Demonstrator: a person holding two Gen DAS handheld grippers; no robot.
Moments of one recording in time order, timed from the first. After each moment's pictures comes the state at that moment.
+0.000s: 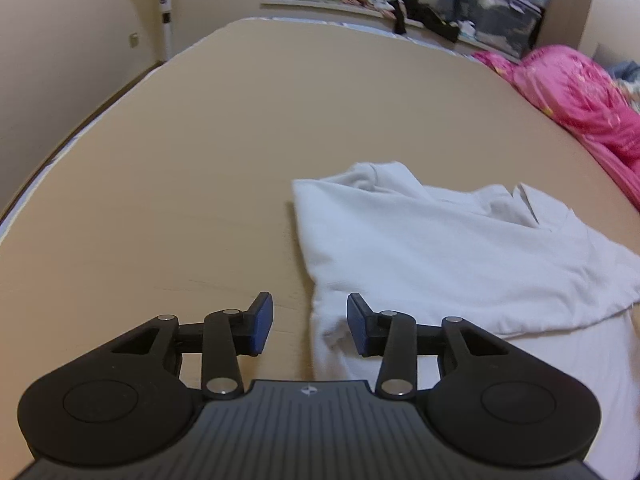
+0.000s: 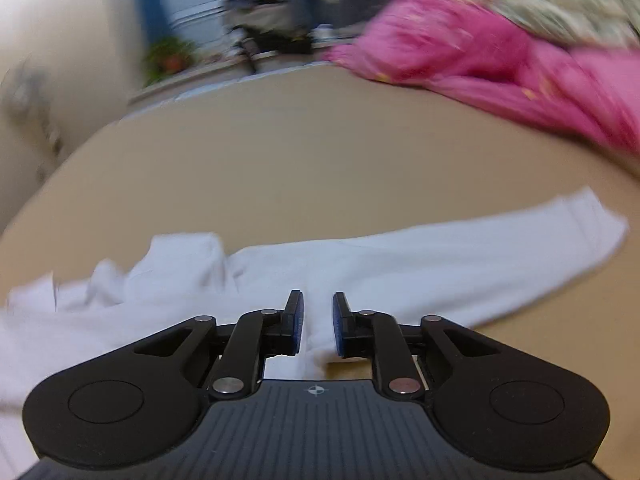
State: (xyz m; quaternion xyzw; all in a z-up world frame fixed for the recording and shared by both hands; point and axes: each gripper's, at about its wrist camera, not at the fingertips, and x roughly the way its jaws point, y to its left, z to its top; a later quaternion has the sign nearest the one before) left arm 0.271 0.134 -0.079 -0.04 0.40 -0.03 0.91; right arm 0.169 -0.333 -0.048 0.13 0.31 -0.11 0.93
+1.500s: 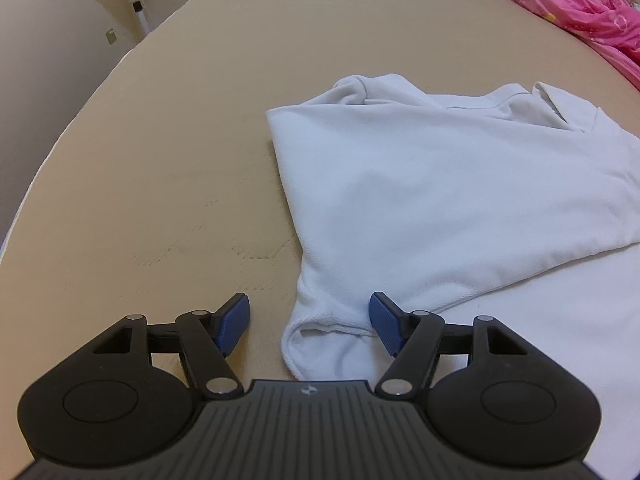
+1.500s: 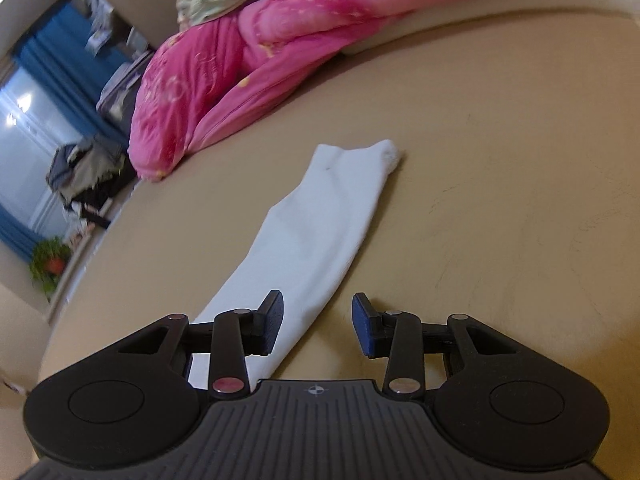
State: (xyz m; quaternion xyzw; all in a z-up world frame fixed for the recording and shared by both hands) left arm 0.289 0.092 -0.122 0.07 0.47 -0.02 0.88; right arm 0.115 -0.631 -0.142 0.42 0.20 -0.28 0.84
